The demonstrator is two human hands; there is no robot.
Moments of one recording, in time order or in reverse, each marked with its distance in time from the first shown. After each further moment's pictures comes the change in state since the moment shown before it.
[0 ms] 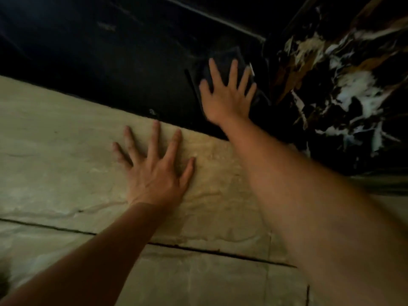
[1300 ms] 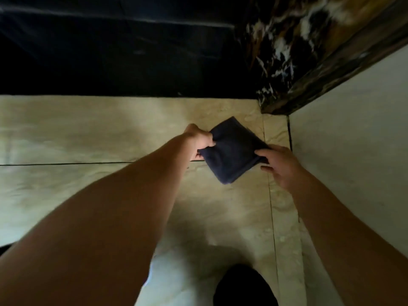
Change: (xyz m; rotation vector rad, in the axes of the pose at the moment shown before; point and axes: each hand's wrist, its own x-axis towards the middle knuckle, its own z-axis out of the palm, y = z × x) left_hand -0.098 0.000 -0.177 -0.826 -0.727 -0.386; right_hand -0.356 0.031 -0.110 1.114 -0.214 0.783
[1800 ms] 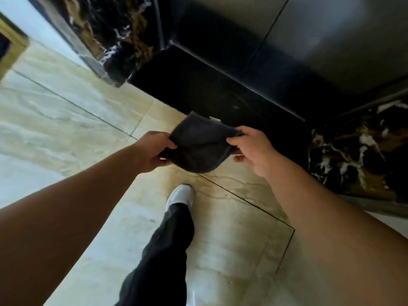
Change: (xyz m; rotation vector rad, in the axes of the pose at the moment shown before) left_hand -0.223 -0.028 -0.312 -0.734 0.221 -0.053; right_hand -0.226 -0.293 0.189 -0.426 -0.532 -0.249
